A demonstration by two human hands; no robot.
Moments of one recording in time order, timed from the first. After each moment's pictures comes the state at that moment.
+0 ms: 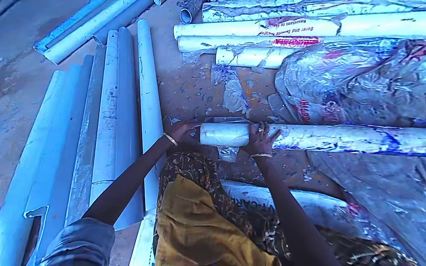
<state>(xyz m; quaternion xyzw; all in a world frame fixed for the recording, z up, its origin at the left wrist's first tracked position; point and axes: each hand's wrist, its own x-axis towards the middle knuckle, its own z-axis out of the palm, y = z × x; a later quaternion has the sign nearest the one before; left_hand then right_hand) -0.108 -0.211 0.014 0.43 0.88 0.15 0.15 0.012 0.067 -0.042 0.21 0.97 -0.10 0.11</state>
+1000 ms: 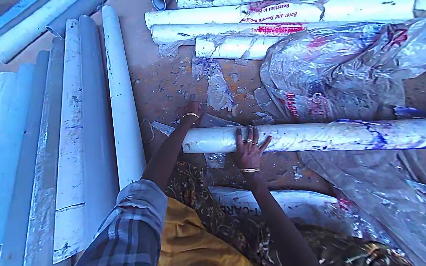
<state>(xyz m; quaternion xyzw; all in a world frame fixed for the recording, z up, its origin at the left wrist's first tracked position) -0.193 -0.059 -0.048 0.14 0.95 0.14 0.25 0.042 0.056 -0.081 0.20 0.98 -0.05 -0.05</state>
